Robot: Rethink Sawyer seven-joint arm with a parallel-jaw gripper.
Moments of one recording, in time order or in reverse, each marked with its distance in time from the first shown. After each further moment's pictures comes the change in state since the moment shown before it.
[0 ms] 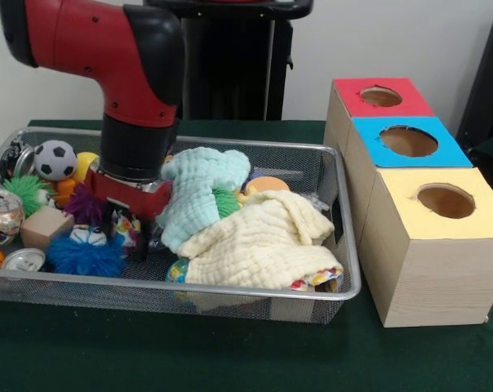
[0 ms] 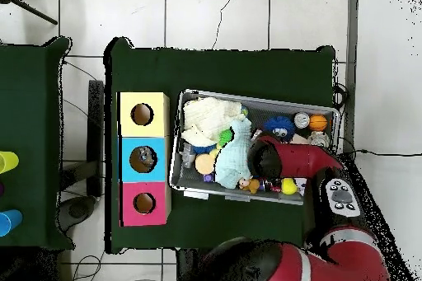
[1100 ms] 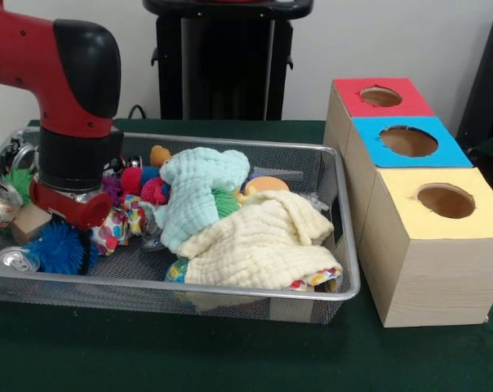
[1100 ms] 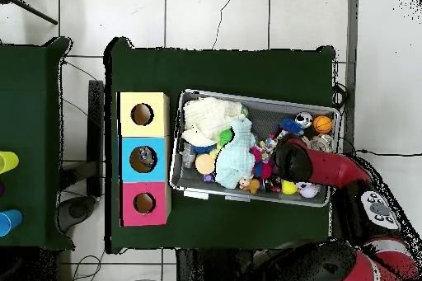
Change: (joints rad) arm -0.185 0.051 0.071 -0.037 0.000 -0.052 0.000
